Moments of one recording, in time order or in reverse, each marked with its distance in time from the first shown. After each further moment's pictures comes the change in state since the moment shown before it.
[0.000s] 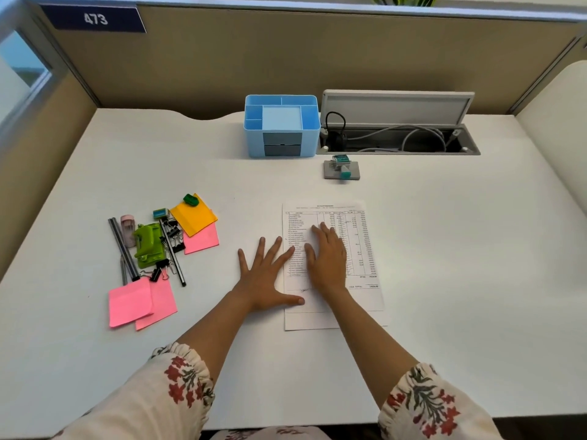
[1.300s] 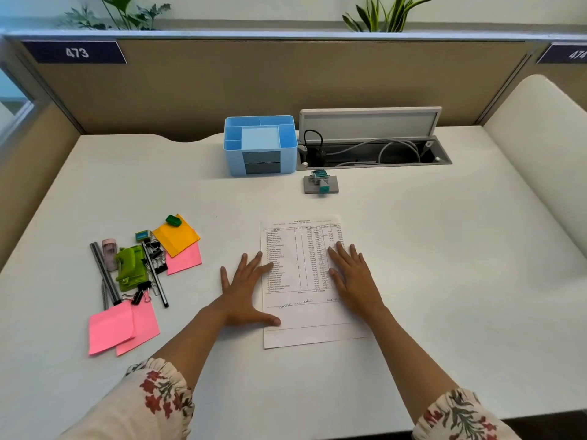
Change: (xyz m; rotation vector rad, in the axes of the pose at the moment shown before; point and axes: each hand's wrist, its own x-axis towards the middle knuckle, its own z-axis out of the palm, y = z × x) left_hand -0.002 -0.010 -0.009 -0.100 -0.016 0.063; right_hand -0.009 0.092 -0.072 -0.136 -0.171 -0.172
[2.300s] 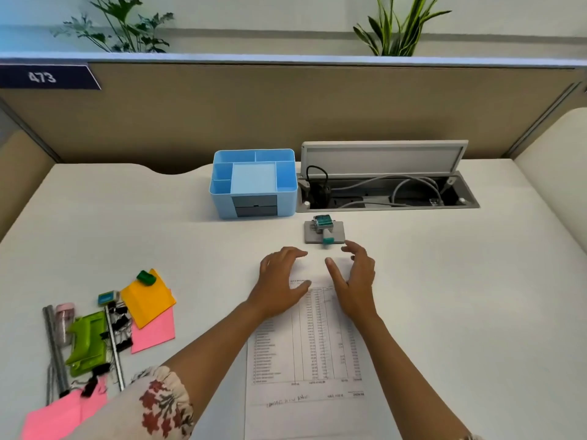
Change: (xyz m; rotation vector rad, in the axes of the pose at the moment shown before) left_hand 0.178 0.060 -0.057 -0.222 0.332 0.047; right_hand 0.148 -0.014 -0.031 0.443 0.323 0.249
